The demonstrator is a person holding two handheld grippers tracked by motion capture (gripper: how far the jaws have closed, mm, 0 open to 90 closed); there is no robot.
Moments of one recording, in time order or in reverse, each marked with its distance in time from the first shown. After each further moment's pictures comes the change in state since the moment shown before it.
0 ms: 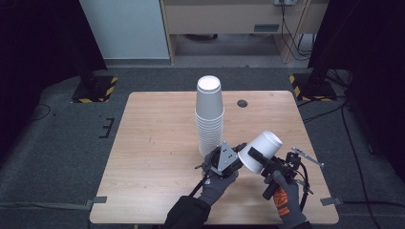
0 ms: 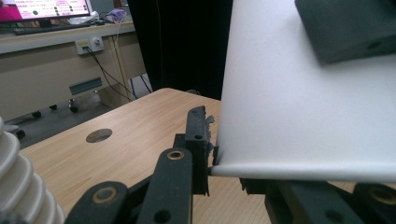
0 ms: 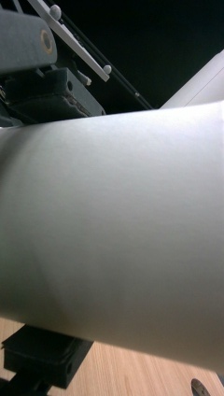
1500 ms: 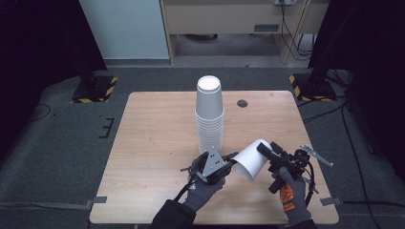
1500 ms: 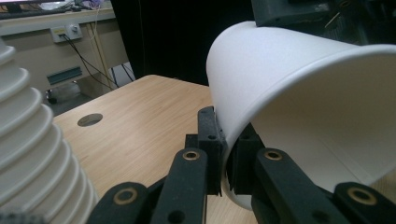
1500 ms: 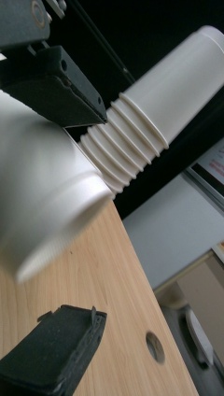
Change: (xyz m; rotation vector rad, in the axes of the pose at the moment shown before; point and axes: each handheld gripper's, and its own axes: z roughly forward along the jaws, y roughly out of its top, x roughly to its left) left arm 0.011 0.002 -0.045 0.060 -0.080 -0.001; right arm -0.015 0.016 -0.010 -0.100 -0.084 -0.092
